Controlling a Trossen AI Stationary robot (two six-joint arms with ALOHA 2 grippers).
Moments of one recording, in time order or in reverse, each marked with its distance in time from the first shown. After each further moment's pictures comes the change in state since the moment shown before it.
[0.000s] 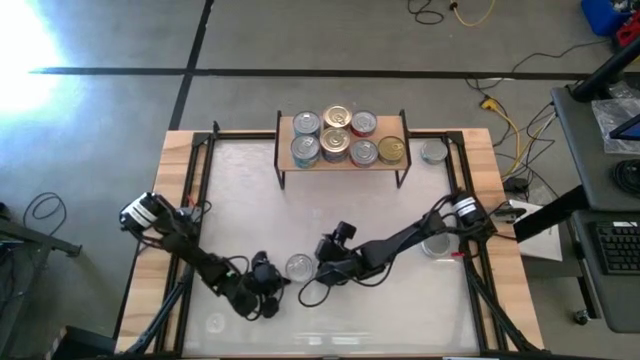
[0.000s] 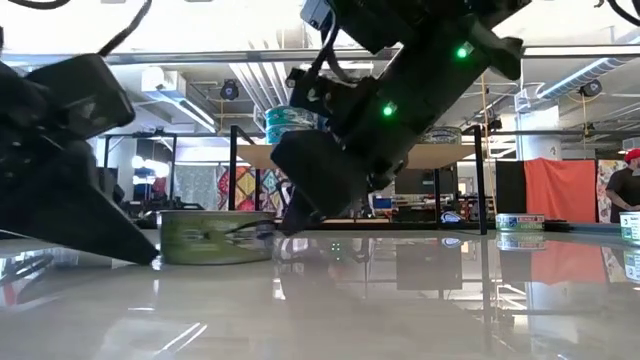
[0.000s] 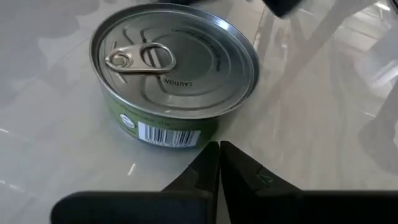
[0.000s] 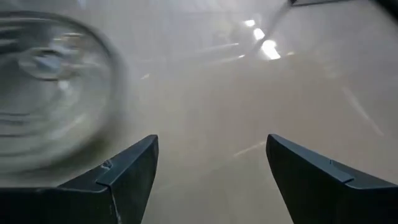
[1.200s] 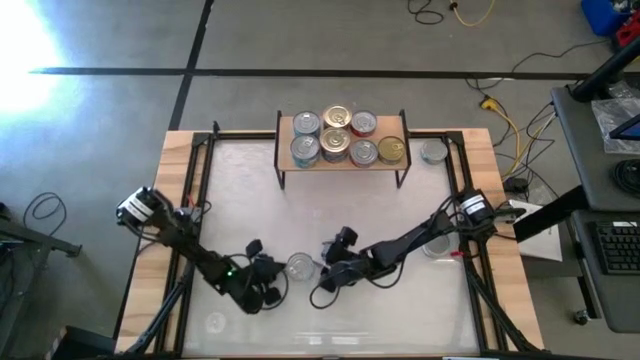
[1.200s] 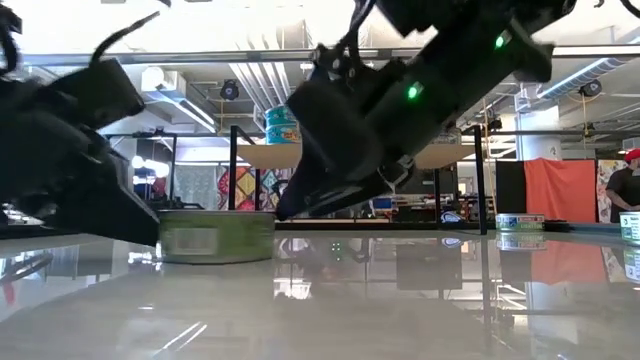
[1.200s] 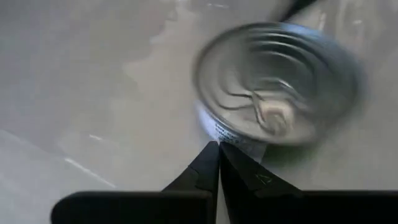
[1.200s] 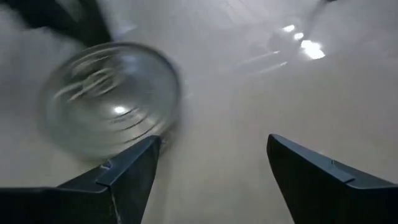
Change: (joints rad) left arm 0.033 -0.063 0.047 -0.306 -0.136 0.068; right arm 0.022 -0.064 -0.145 0.265 -0.105 0.055
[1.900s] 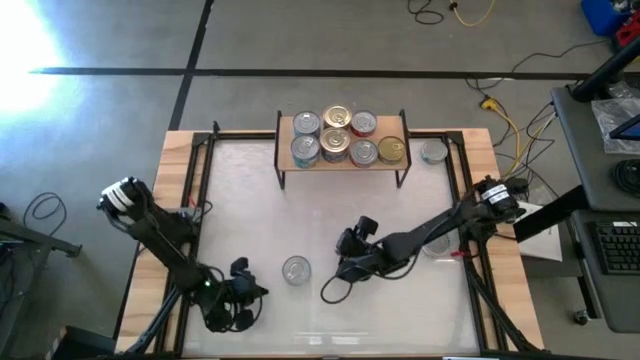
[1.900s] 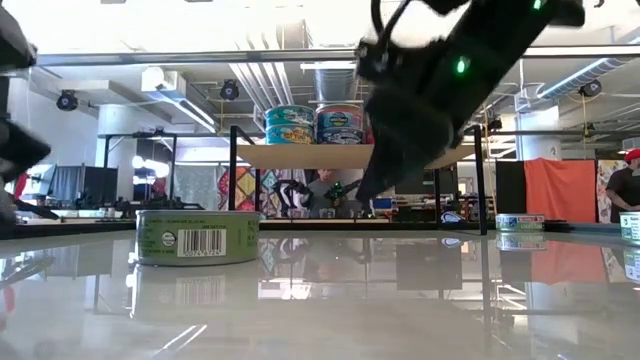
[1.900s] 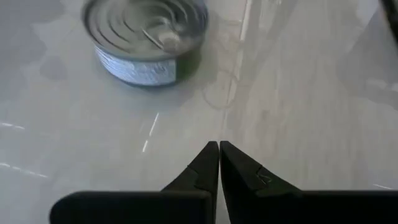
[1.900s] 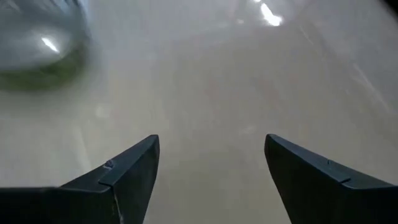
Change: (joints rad) left arm -0.255 -0.151 0.000 -0.150 0.142 -0.185; right arm -0.002 -0.172 -0.019 -0.458 0.055 0.057
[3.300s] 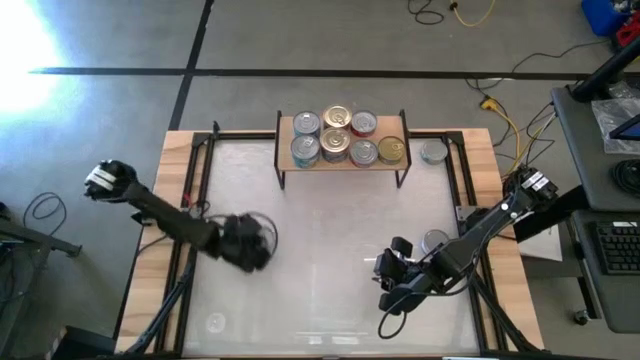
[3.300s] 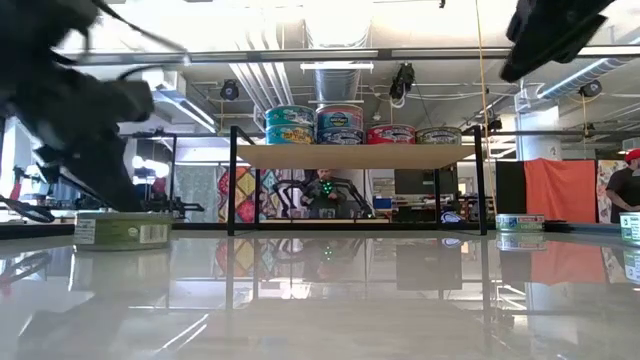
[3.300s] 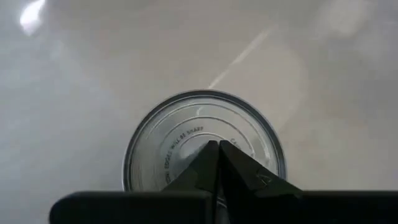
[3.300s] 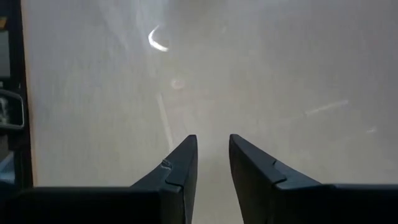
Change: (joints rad) left arm 0.453 -0.266 -0.089 -0.364 0.157 -0.141; right arm 0.274 -0.320 0.000 -0.307 -0.187 0.272
